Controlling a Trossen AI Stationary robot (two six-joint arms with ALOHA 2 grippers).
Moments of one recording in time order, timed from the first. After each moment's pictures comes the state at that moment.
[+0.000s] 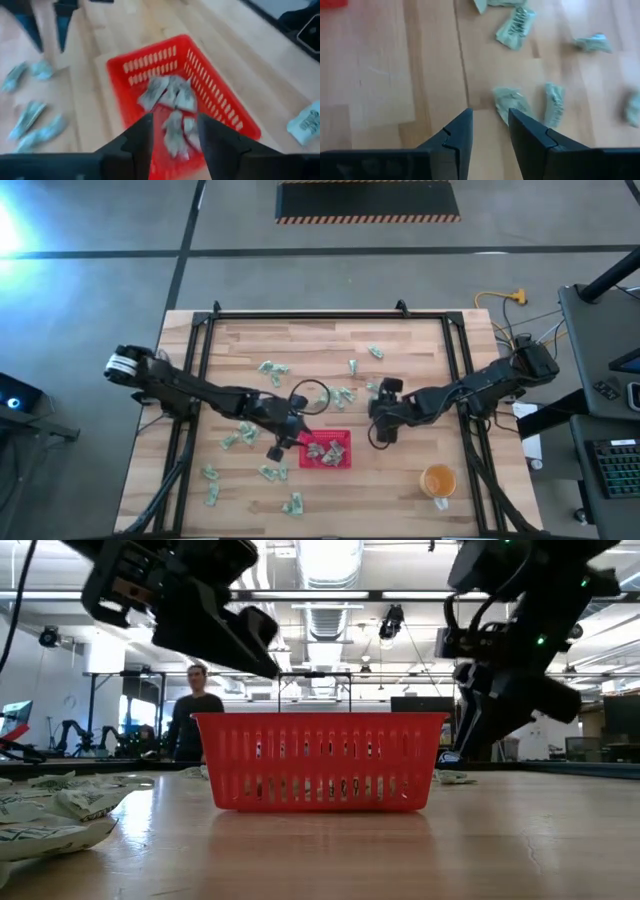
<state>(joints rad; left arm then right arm) -0.20 1.45 0.76 0.08 0.10 0.16 0.22 1.51 0.72 -0.38 0.41 0.24</state>
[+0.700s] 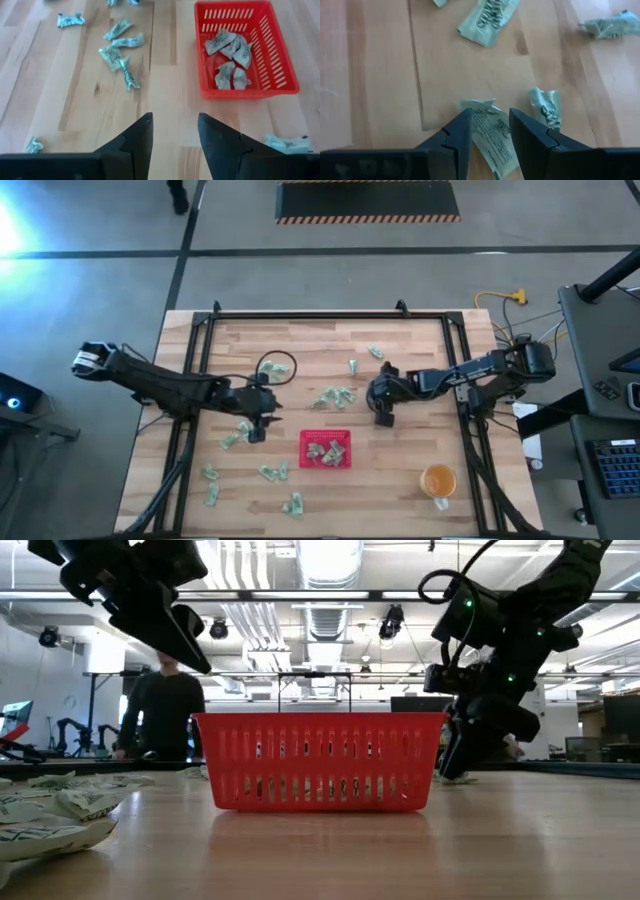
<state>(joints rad) -0.21 1.11 0.70 -0.35 -0.20 -0.15 -0.06 1.51 0.56 -0.08 0.14 0.07</state>
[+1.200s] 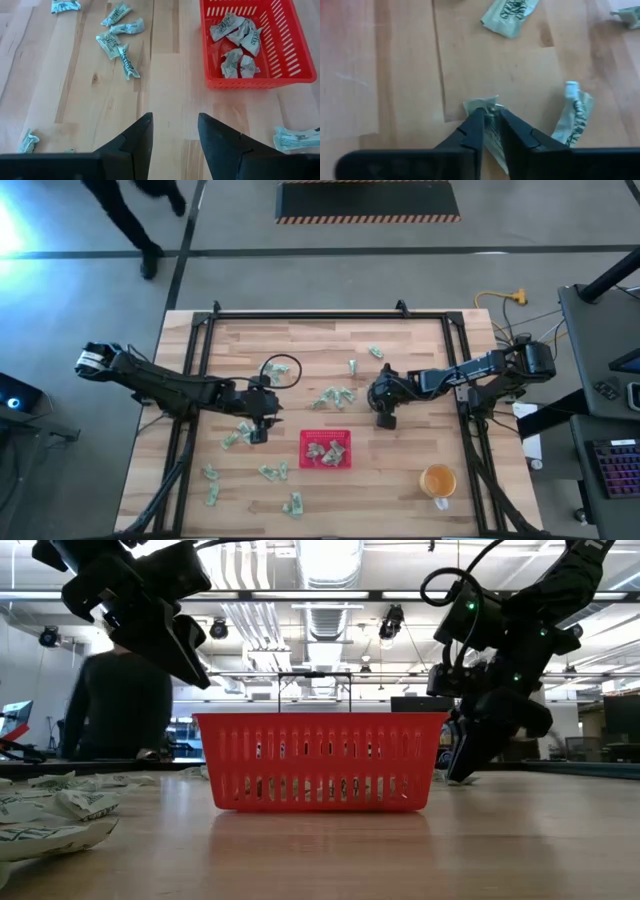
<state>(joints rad) -0.21 1.16 0.70 -0.35 -0.20 -0.15 -0.06 1.51 0.55 -0.07 0.03 0.08</state>
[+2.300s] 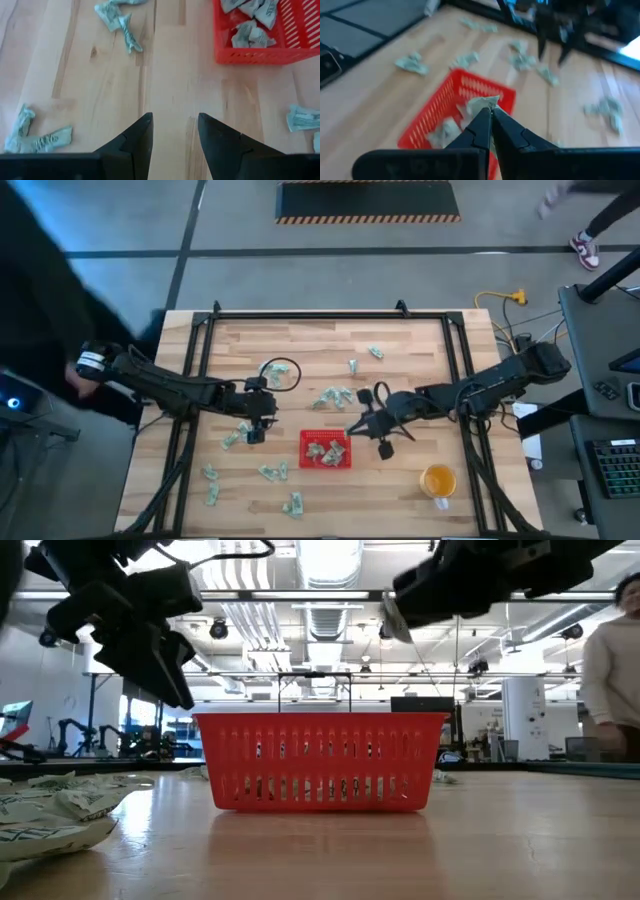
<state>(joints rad) -0.21 1.16 0.65 -0.39 -0.20 -0.19 0.24 1.41 0.68 0.31 -0.03 -0.20</state>
